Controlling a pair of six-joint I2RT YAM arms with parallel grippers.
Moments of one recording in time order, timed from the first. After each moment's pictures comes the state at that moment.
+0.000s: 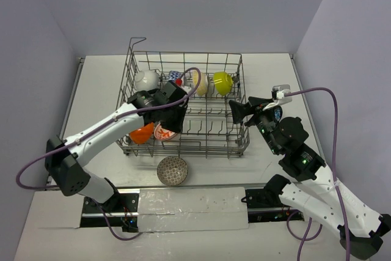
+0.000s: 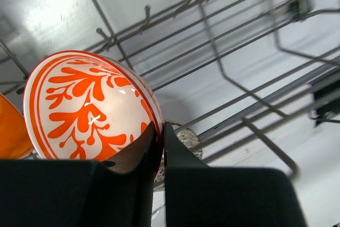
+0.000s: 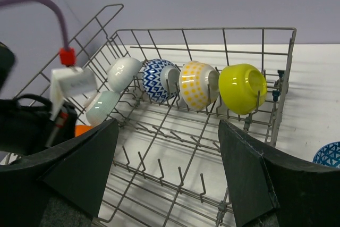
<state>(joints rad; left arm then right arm) -0.83 1.51 1.39 -0.95 0.03 -0.42 0.72 0.59 0.74 -0.12 0.35 0.29</state>
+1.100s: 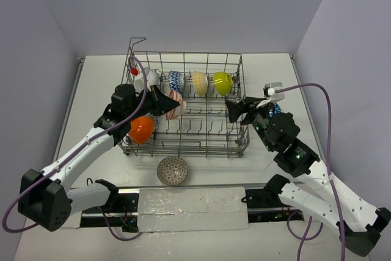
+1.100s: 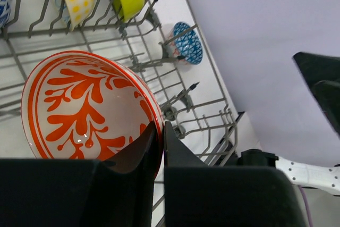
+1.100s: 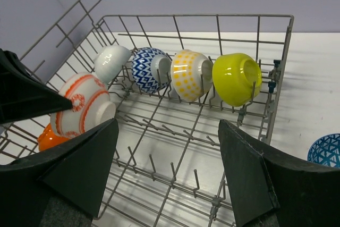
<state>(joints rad) -0.48 1.15 0.82 0.07 0.41 -0.71 0.72 0.65 0.74 -0.12 0.36 0.28</state>
